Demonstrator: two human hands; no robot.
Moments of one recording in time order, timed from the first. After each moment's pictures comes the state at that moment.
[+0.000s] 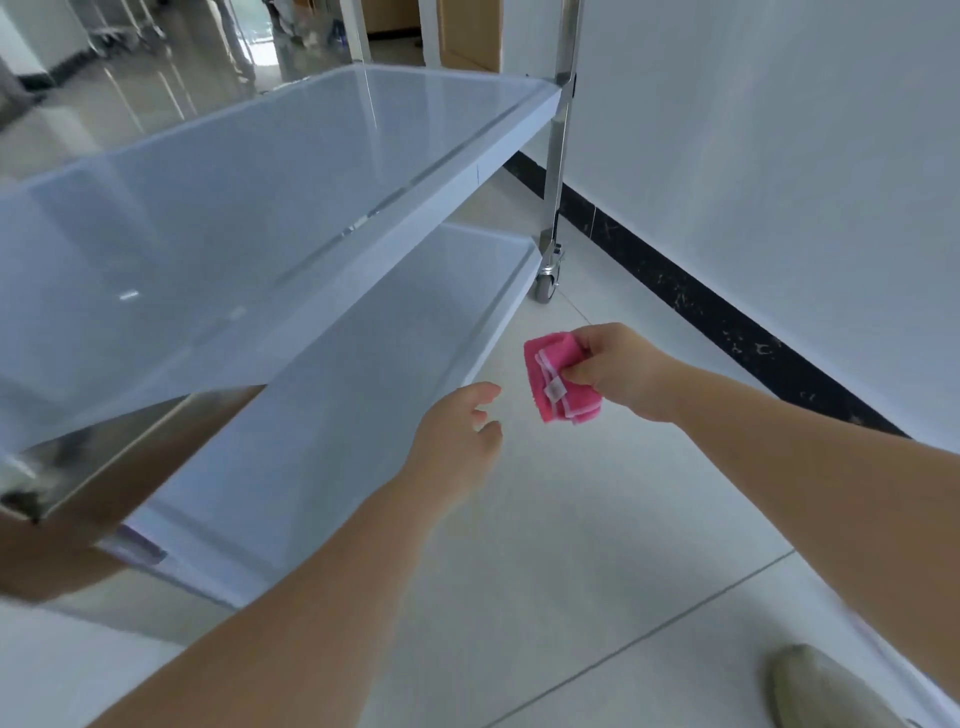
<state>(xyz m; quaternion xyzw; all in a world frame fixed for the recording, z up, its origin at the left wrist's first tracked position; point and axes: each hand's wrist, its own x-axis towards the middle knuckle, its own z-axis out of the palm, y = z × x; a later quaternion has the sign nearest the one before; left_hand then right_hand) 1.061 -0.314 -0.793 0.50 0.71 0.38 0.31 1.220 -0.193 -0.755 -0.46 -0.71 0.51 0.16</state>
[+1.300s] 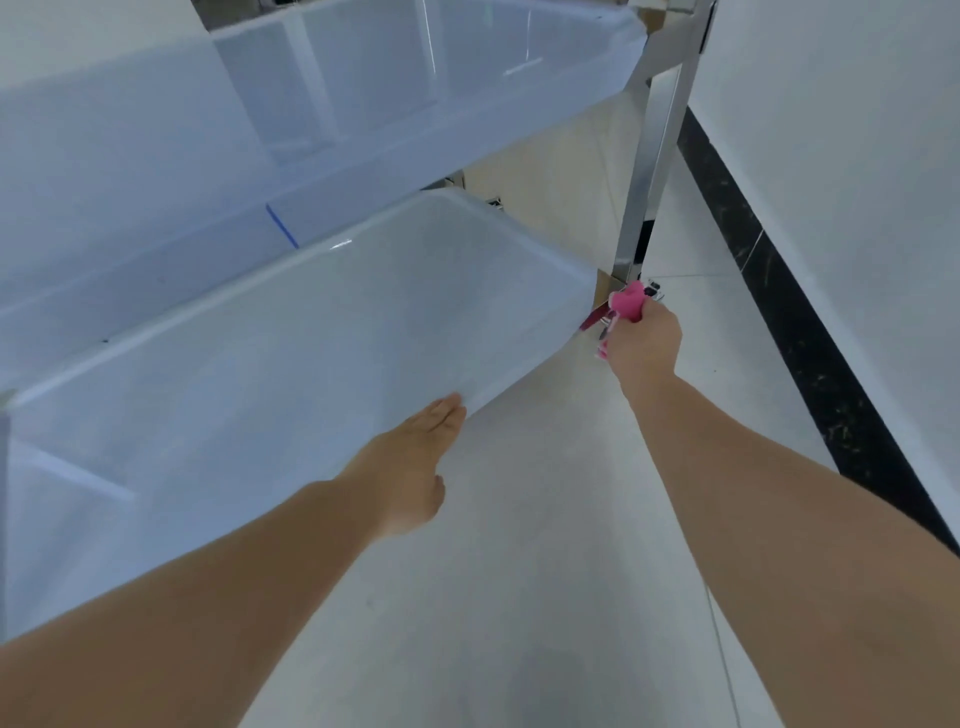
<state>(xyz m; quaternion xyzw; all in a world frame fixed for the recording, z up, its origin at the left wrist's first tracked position) 1.060 -0.112 -0.834 0.53 0.83 -0.01 0.18 1.136 0.165 -0.904 -0.48 -0.58 0.57 0.34</state>
